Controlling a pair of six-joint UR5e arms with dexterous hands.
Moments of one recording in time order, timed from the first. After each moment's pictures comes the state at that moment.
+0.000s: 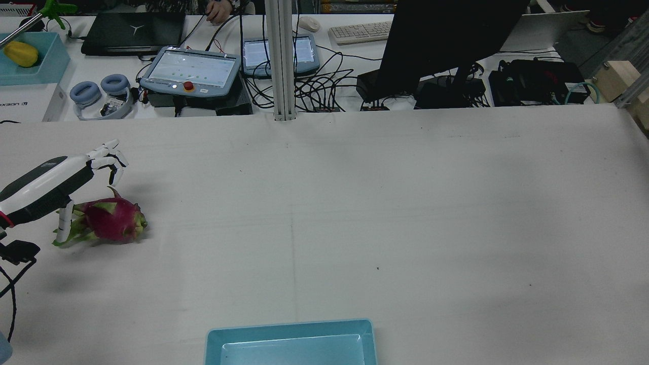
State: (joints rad) left arm -0.85 -1.70 -1.84 0.19 1.36 1.23; right arm 1.53 -1.64 1.62 -3.26 -1.57 0.14
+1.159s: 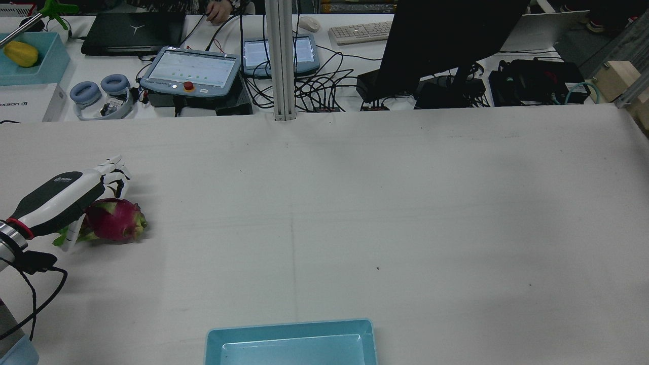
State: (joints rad) left arm -0.77 -1.76 -1.74 0.27 1.24 1.34; right arm 1.53 -1.64 1.62 -3.26 -1.57 0.14
